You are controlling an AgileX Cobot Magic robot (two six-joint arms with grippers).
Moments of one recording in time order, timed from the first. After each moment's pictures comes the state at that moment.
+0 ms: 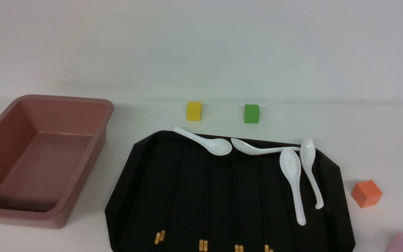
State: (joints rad) right arm 0.12 -0.01 0.02 -0.03 0.37 0.01; left arm 0.02 0.26 -0.41 -0.78 0.57 -0.32
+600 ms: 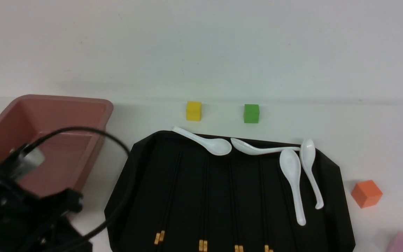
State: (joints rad) right arm 0.12 -0.01 0.02 -0.03 0.37 0.01; left arm -0.06 1.15 -0.76 -0.64 1.07 -0.04
